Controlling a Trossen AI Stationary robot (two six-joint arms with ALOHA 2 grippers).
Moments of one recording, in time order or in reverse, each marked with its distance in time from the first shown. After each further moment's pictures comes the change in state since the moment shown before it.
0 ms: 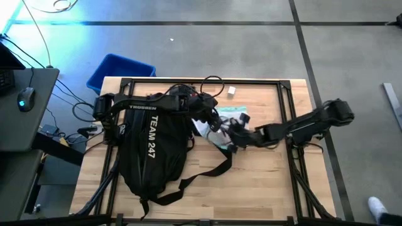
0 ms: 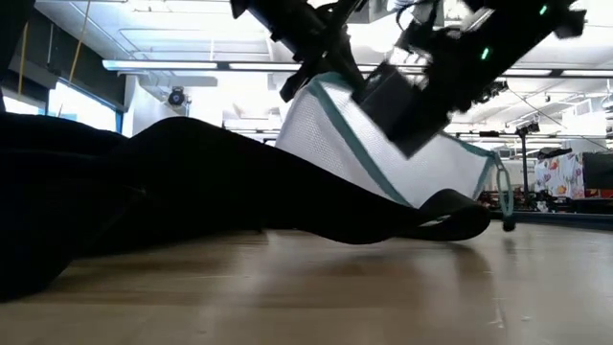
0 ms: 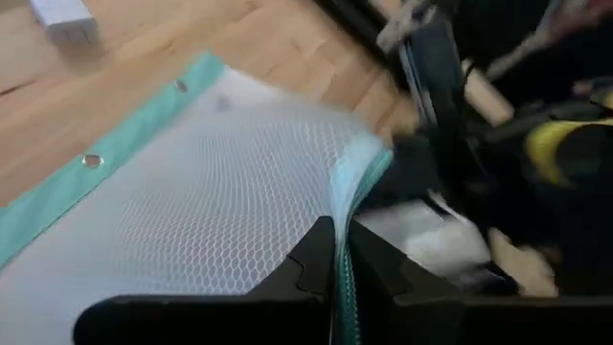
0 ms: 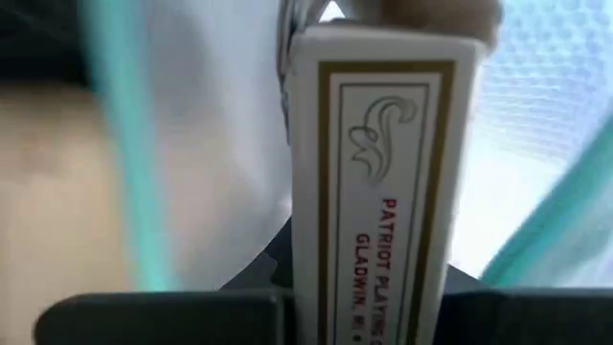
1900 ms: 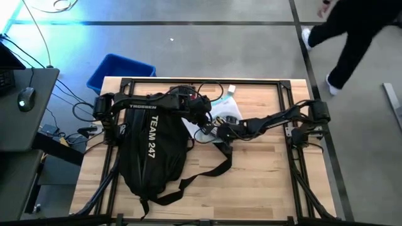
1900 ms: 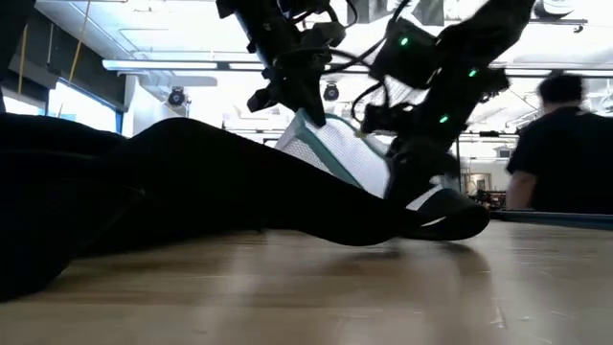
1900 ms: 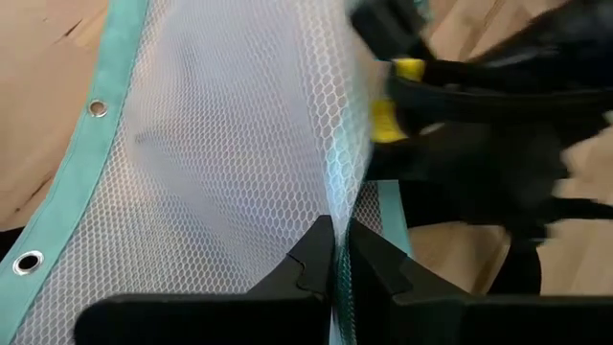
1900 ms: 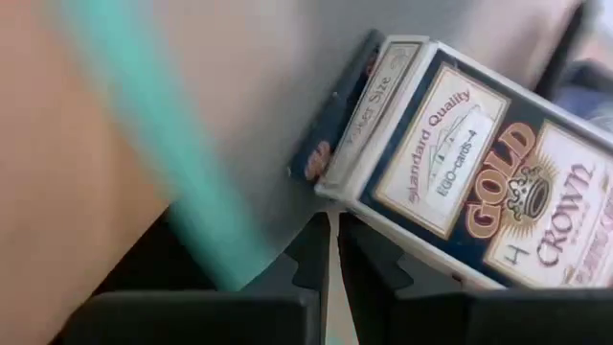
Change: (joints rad) left arm 0.014 0.000 0.000 -0.280 -0.024 0.054; right arm -0.197 0.282 0.106 0.018 -0.471 -0.102
